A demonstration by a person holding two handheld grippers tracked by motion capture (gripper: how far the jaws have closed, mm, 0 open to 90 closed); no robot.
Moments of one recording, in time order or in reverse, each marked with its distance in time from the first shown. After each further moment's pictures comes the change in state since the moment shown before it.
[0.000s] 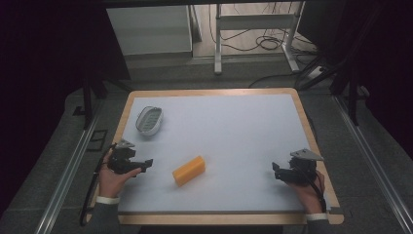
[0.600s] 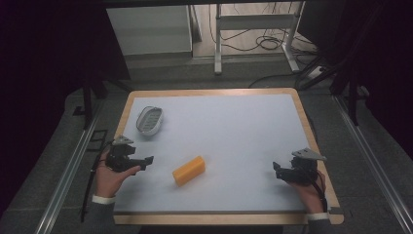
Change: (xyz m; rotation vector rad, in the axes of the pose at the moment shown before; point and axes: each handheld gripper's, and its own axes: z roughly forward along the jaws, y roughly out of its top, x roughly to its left) left arm -0.018 0.022 -0.030 -0.016 -0.036 0.022; right arm -0.004 0.000 -0.002 -0.010 0.017 0.010
